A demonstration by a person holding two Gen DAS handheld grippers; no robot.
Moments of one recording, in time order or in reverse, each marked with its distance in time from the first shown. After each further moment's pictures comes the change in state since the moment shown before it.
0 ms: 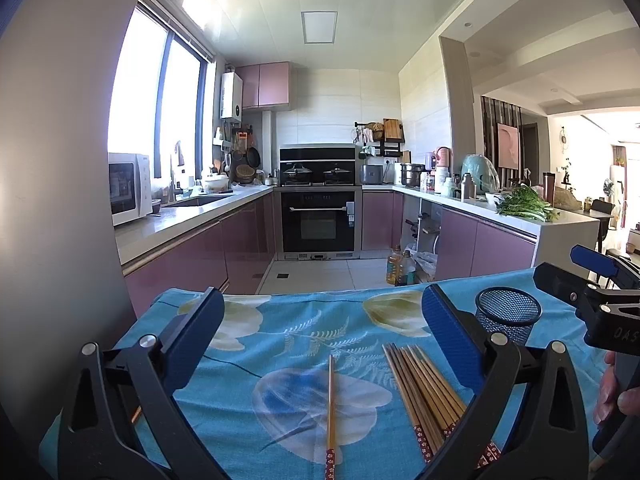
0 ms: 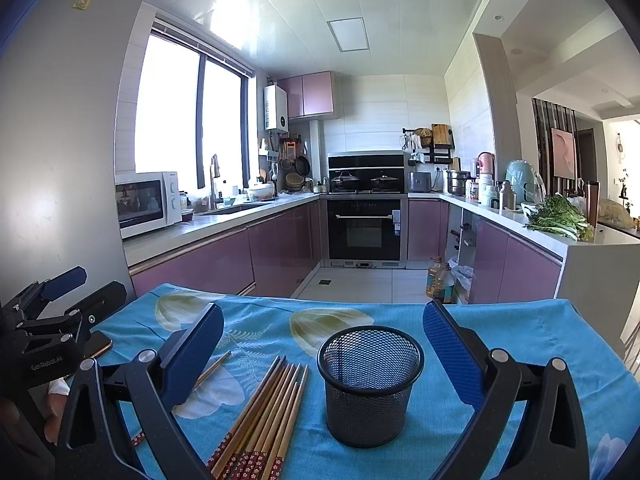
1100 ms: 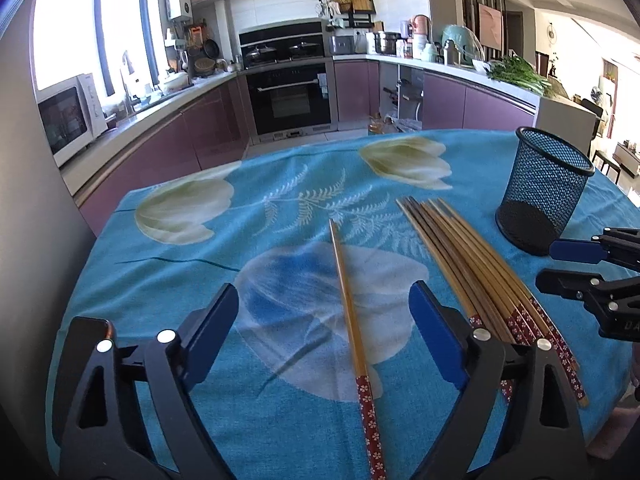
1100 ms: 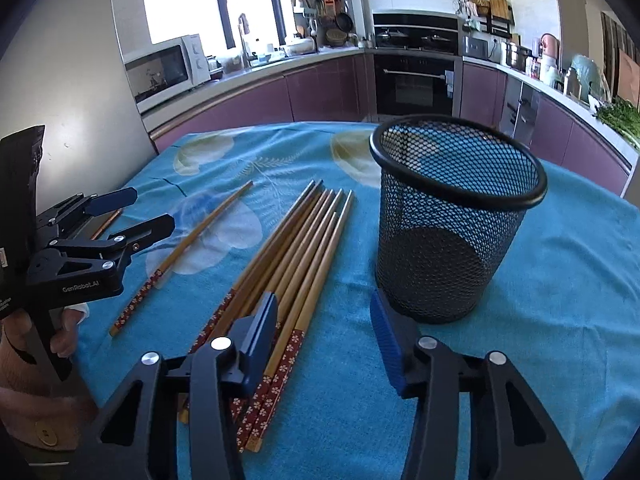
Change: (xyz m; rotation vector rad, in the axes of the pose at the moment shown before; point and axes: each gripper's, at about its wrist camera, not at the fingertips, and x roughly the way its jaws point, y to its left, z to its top) left arm 0.098 0.008 -0.072 0.129 0.496 -0.093; right arm 0.076 0.009 -0.075 0.002 0.595 0.177
